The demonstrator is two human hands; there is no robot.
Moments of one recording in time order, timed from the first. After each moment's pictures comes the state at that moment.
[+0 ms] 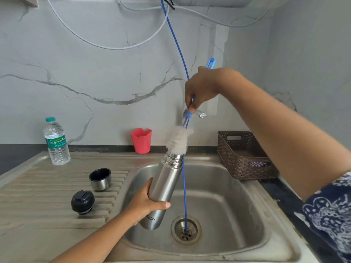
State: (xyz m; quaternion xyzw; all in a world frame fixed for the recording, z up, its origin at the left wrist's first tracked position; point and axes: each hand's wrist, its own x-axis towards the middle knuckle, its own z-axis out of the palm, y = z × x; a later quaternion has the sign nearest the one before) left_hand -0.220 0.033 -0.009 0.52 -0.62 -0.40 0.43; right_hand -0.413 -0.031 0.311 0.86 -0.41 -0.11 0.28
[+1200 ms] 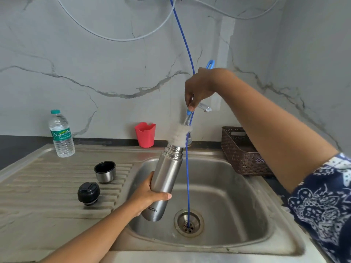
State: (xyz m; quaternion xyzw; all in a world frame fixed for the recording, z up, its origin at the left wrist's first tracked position) left_hand -0.210 0.023 -0.019 0.53 -0.60 -0.43 0.42; right_hand -0.391 -0.043 0.295 0.86 -0.44 -0.13 0.23
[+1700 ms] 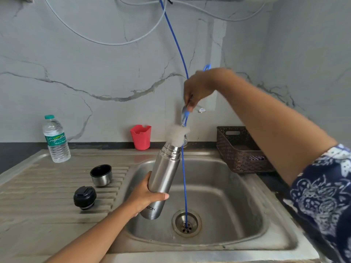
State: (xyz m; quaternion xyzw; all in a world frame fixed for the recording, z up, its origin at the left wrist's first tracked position) left_hand -0.211 0.022 -0.017 0.53 -0.62 -0.41 0.41; right_hand -0.409 -0.028 0.302 0.87 -0.44 -0.13 0.18
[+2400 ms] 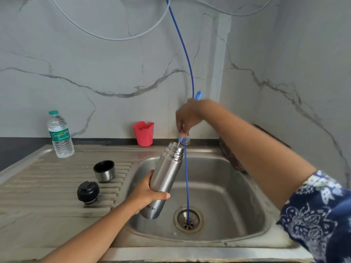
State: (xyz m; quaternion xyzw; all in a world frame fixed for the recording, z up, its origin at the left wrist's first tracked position) left_hand -0.209 0.025 -0.020 0.55 -0.62 -0.40 0.39; right_hand -0.382 -0.044 0.228 0.87 -0.41 -0.17 0.20
